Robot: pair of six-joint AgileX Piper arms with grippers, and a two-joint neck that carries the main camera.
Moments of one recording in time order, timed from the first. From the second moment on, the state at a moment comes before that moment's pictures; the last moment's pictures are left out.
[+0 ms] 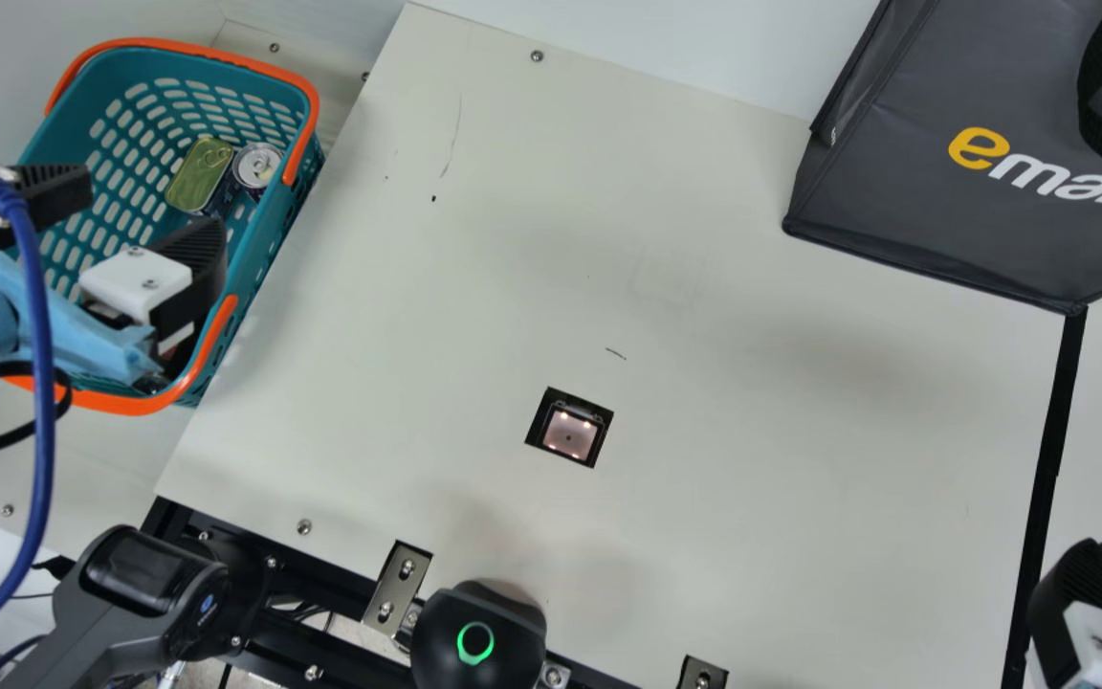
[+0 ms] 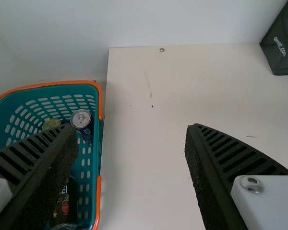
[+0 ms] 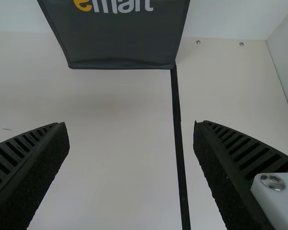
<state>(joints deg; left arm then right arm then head) -1.6 43.3 -69.0 -1.5 69.5 2.7 0.7 42.6 -69.8 -0.9 69.6 -2.3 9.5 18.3</state>
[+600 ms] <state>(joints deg) -1.6 43.3 -69.0 -1.5 69.5 2.7 0.7 42.6 -69.8 -0.9 69.6 -2.3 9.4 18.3</state>
